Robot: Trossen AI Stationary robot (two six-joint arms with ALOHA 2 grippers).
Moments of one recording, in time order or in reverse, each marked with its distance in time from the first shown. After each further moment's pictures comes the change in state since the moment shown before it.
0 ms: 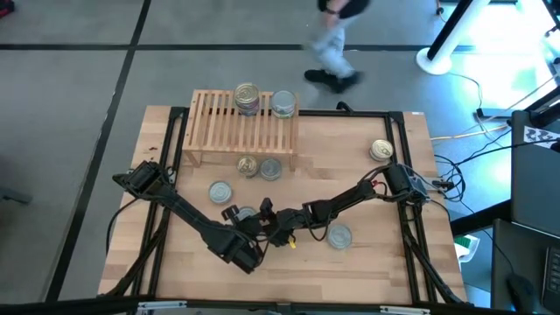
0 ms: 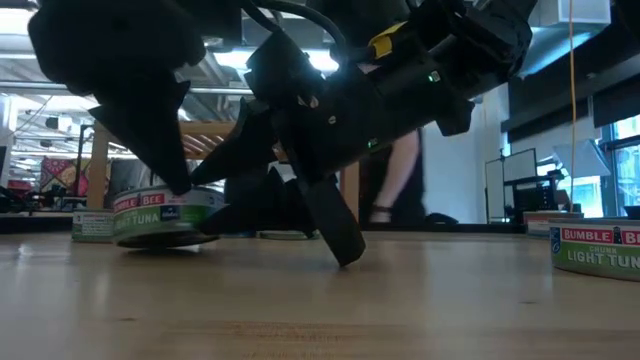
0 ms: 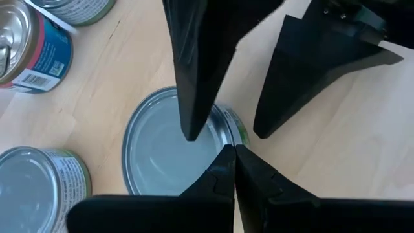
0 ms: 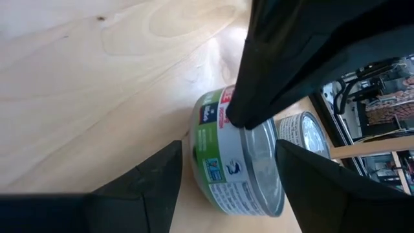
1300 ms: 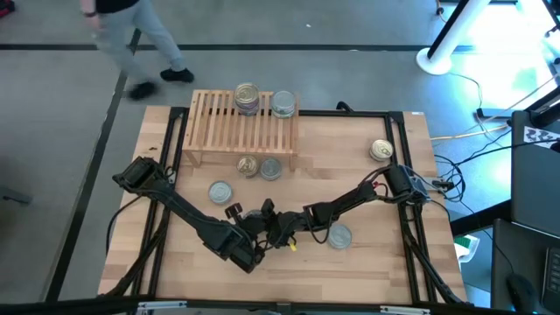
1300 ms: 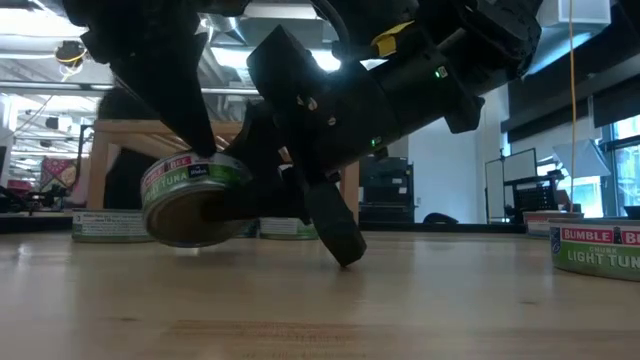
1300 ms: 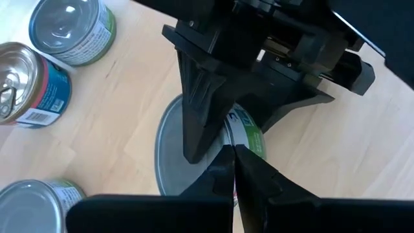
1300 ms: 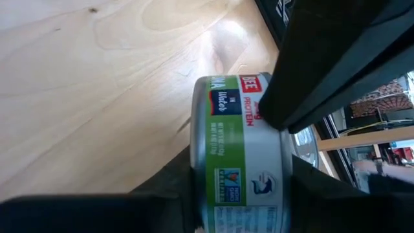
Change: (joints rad) left arm 0.001 -0.056 0.004 0.070 -0.032 0.092; right arm 0.006 -0.004 -0.002 0.013 0.091 -0.017
